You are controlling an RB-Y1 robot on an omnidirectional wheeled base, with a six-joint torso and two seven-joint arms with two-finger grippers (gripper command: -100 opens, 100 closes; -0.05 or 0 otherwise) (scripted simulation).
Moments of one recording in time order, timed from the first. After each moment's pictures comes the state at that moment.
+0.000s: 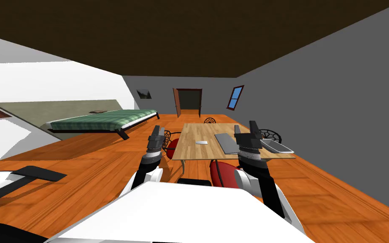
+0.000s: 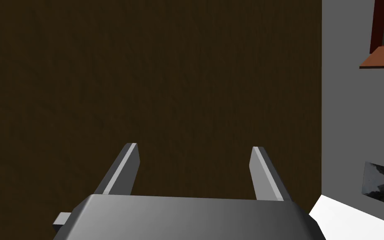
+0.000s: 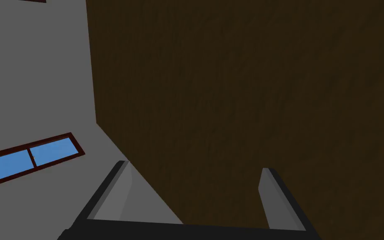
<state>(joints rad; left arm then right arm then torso) 0.51 0.04 -0.06 -2.23 -0.10 -0.64 -0.14 0.48 -0.03 -0.05 -2.39 0.06 -0.43 -0.16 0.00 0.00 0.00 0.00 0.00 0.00</state>
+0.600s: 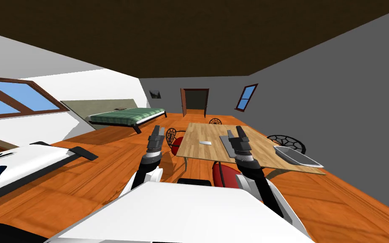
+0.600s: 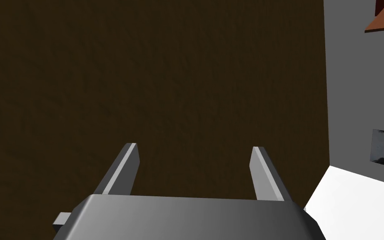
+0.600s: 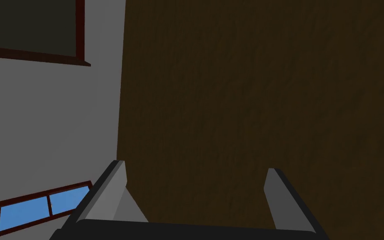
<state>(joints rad) 0.51 0.04 -0.06 -2.23 -0.10 -0.64 -0.14 0.51 -0.18 -0.01 -2.30 0.09 -0.46 -0.14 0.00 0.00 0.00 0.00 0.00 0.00</state>
